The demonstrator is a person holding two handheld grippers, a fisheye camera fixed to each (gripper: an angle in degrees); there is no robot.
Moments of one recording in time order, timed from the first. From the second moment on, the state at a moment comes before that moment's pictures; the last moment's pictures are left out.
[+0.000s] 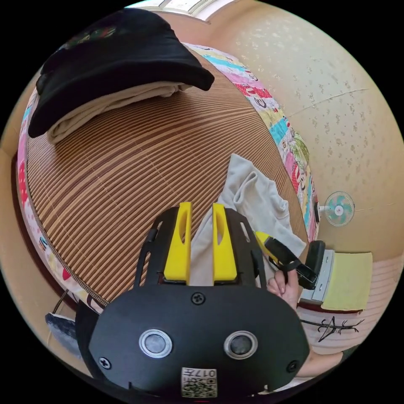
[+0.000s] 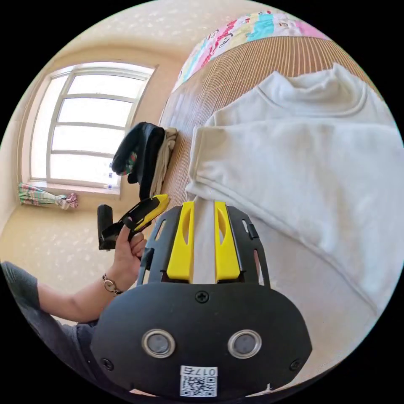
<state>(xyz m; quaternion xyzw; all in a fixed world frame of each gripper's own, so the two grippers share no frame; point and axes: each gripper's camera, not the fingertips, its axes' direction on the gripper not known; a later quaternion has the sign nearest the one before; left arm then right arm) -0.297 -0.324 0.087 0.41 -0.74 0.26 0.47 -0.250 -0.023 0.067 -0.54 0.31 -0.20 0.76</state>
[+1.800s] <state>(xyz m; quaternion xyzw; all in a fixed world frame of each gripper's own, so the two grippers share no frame) -0.232 -0.294 -0.027 -0.30 -0.80 -0.01 0.53 -0.282 -0.121 -0.287 -0.57 0.53 0.04 0.62</state>
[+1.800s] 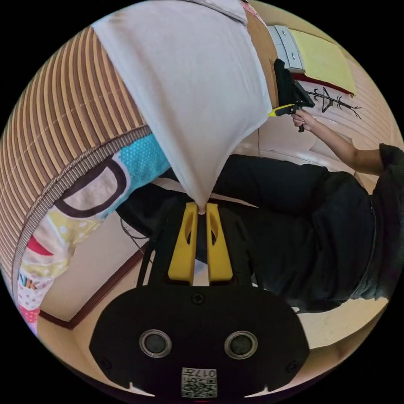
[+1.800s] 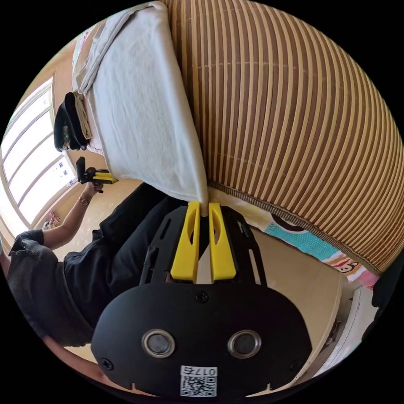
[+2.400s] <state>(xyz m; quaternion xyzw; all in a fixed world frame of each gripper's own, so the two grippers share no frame) -0.033 -0.334 -0.021 0.04 -0.43 0.29 0.85 -0.325 -0.146 -0.322 -0.18 -0.04 0.14 0.97</state>
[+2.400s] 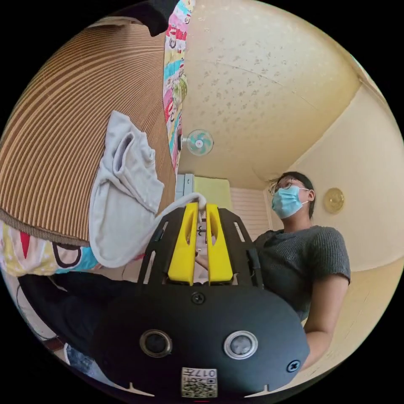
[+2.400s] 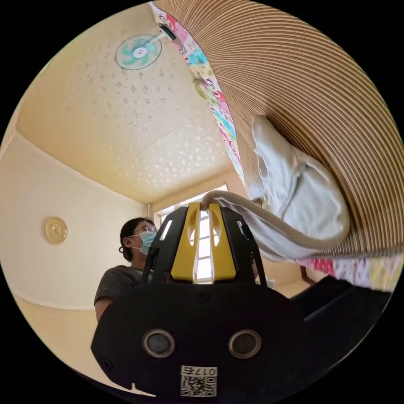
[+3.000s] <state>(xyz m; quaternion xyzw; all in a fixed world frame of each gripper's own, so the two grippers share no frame) -0.055 -0.526 -0.025 0.26 -0.58 0.33 0.70 -0.259 -0.239 -0.145 -0.07 0.11 0.01 0.99</state>
